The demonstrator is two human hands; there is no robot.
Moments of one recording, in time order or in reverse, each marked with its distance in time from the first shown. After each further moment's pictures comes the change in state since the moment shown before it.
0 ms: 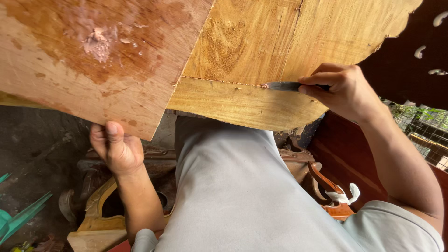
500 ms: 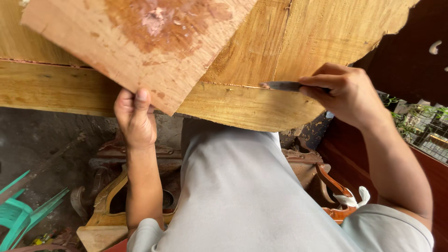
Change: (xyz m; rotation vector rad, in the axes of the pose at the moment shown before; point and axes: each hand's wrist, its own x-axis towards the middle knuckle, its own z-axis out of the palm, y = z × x) left_hand 0.033 -0.026 0.055 0.052 -0.139 -0.187; right_hand -0.012 -0.002 -0.008 -0.020 0.071 0.006
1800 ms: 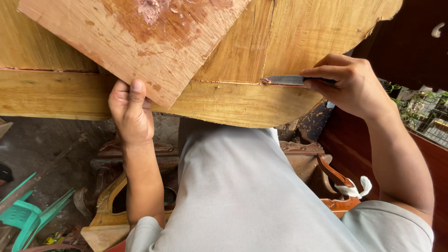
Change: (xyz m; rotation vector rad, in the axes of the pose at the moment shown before) left_hand 0.011 -0.001 0.022 -0.015 -0.020 -0.051; right_hand -0.015 0.026 -0.004 0.045 0.009 0.005
